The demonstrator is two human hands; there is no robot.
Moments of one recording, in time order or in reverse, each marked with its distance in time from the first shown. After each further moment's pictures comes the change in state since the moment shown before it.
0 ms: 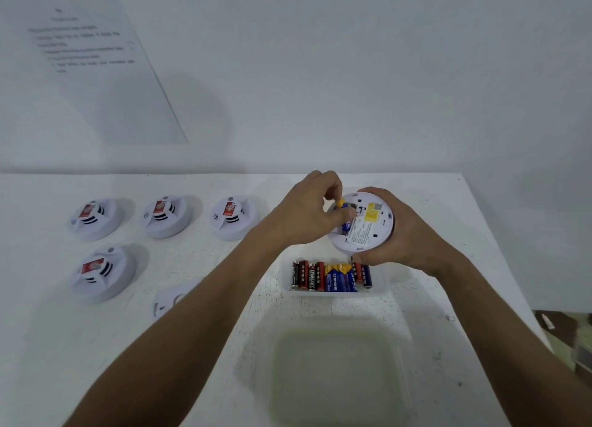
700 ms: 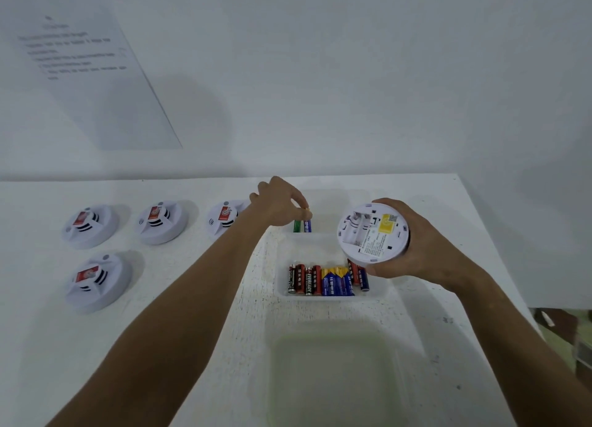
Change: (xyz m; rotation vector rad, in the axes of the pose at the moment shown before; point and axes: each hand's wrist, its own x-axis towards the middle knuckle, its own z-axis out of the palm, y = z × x) left_hand 0.038 -0.059 -0.008 0.283 -0.101 -0.459; right_hand -0.024 0.003 -0.014 -0.003 0.014 0.065
